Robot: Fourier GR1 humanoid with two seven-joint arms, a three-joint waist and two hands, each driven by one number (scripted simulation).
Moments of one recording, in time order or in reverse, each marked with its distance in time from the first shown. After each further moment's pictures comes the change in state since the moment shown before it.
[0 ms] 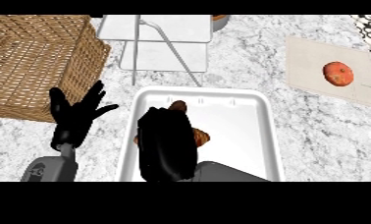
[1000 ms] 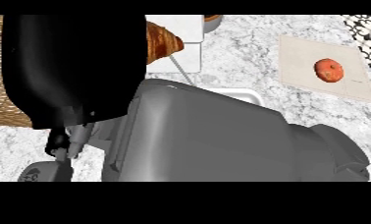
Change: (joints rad) left arm 0.032 0.008 0.020 -0.010 0.003 0.009 -0.001; right arm -0.744 -0.009 -0.362 0.142 -0.042 0.036 0.178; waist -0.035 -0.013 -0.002
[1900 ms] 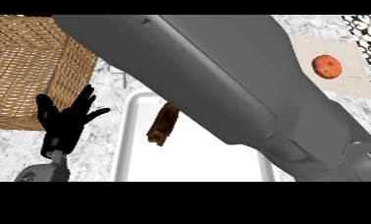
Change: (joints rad) left arm 0.018 0.000 0.017 -0.025 0.000 0.005 -0.004; right arm -0.299 0.009 -0.320 0.533 -0.053 0.055 -0.180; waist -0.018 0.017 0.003
